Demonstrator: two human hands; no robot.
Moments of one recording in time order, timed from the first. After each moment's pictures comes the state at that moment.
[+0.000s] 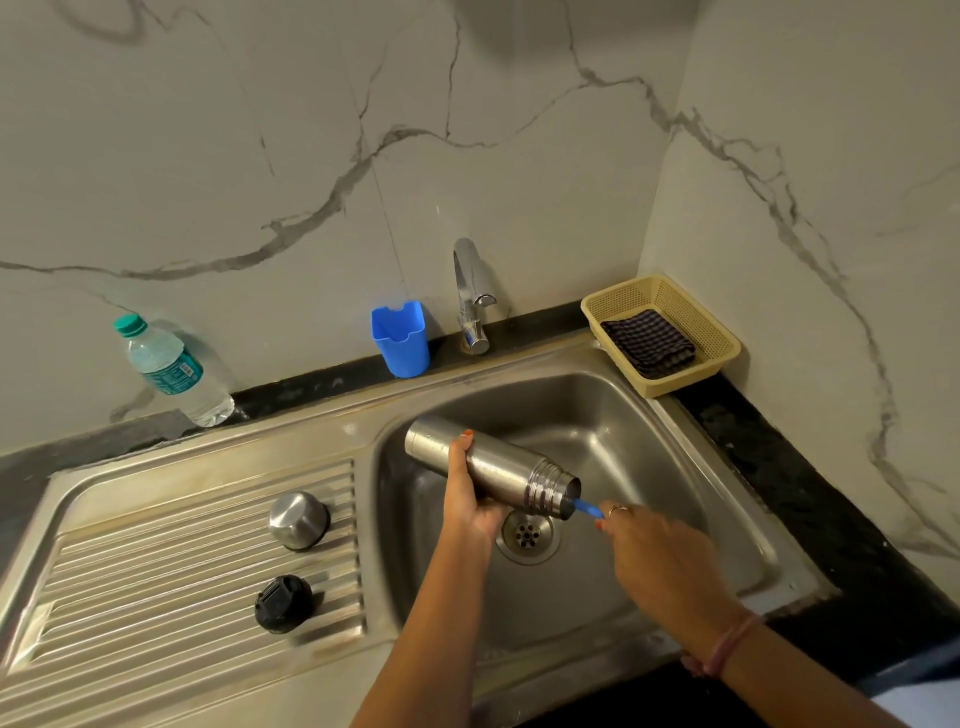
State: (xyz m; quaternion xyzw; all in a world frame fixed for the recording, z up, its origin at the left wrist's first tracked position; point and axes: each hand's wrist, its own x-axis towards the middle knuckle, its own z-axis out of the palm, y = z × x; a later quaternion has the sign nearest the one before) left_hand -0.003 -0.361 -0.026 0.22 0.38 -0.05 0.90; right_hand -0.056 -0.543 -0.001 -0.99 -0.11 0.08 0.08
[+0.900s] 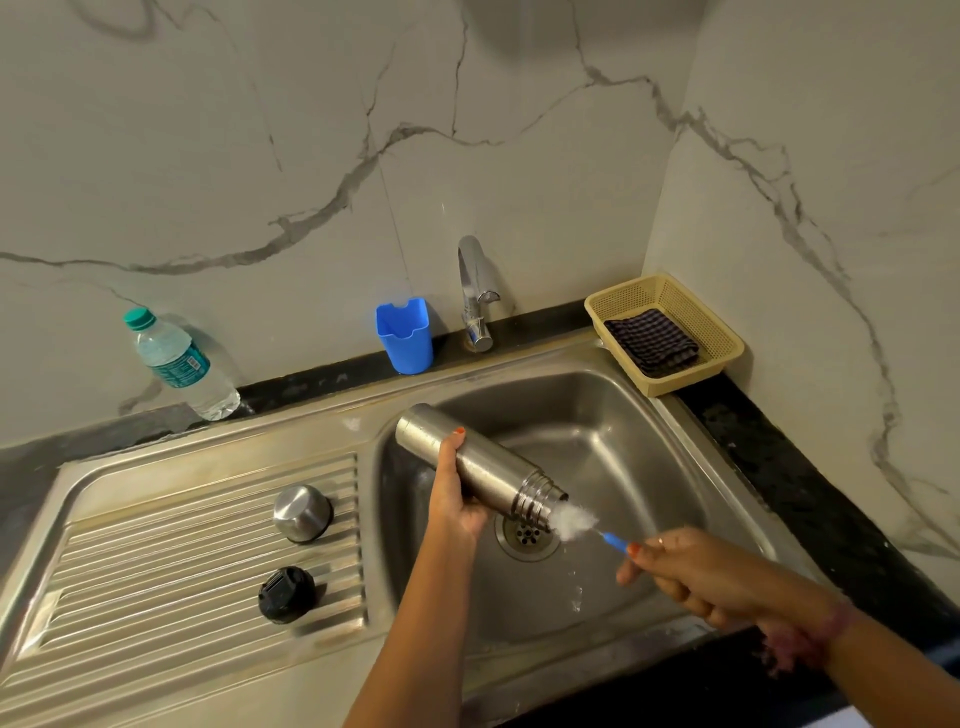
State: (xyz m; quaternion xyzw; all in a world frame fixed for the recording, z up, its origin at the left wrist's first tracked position) left_hand -0.004 -0.344 -0.037 0.26 0.39 -0.02 0.88; right_hand -0.055 -0.587 0.039 -0.76 0.05 0.45 0.47
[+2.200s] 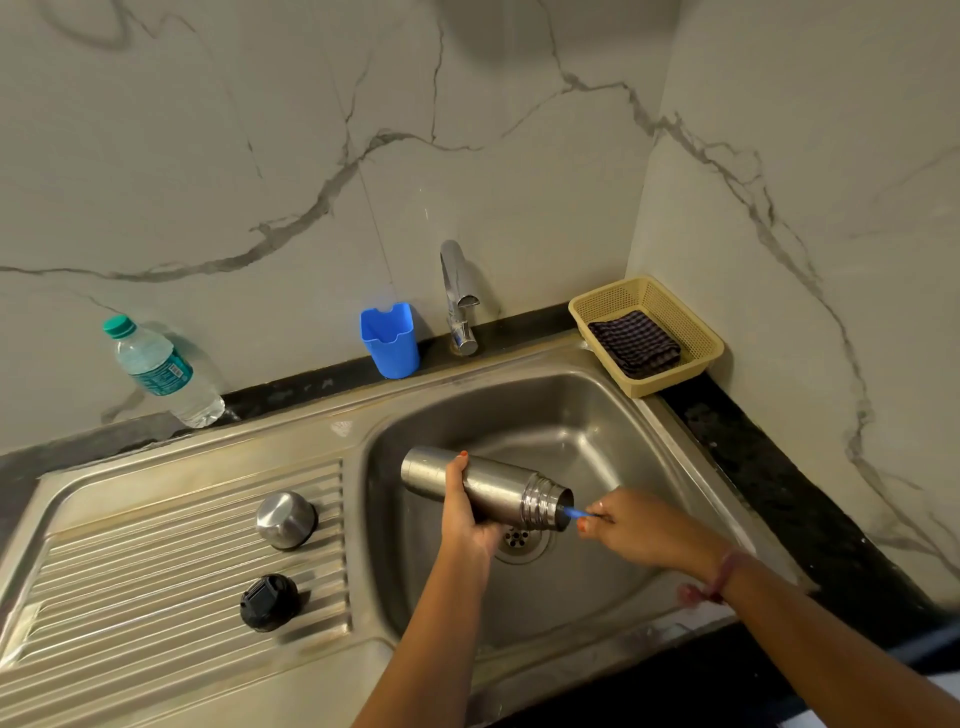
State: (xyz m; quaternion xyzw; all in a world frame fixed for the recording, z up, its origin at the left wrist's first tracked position) left_hand -0.014 -0.375 -0.046 0.20 0.42 -0.03 0.89; right_hand -0.016 -0.566 0.016 -0.93 -0.13 0.29 0.21
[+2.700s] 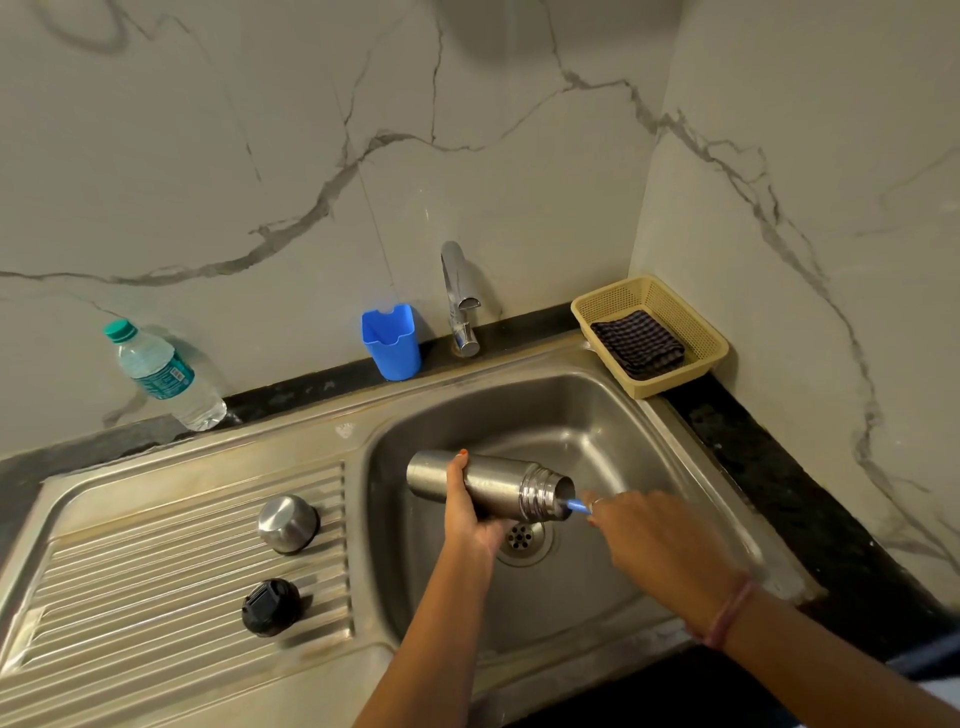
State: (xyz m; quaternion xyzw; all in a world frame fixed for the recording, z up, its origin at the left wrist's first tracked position) left_hand -0.010 -0.376 -0.041 0.19 0.42 -0.05 0.88; right_hand -0.040 -0.558 0.035 -0.97 -0.24 0.07 -0.05
